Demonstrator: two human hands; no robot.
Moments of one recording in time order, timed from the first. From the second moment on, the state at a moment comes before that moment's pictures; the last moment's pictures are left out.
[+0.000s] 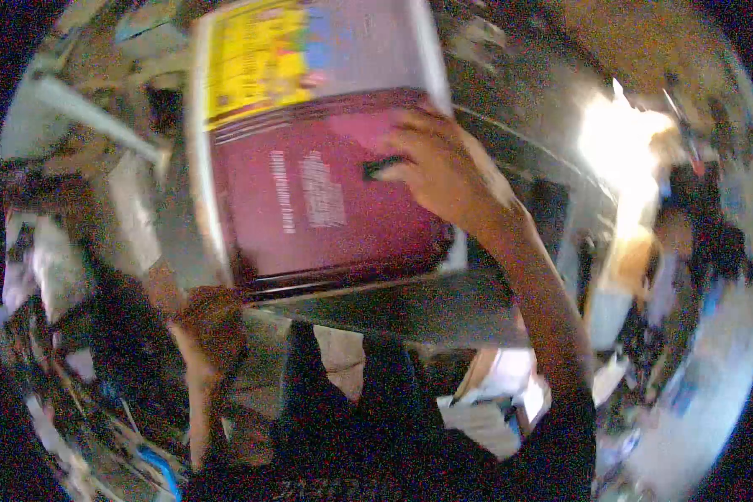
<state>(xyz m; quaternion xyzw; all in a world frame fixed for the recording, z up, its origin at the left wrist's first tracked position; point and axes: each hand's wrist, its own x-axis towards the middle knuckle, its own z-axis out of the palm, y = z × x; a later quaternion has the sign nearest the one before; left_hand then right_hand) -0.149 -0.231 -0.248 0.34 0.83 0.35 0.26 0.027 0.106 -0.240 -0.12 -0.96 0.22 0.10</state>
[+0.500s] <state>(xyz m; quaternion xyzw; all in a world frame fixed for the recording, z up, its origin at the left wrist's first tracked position) -0.162 -0.218 -0.253 0.52 0.78 0.31 0.18 0.231 0.074 -0.187 -0.59 -0.78 0.19 0.10</state>
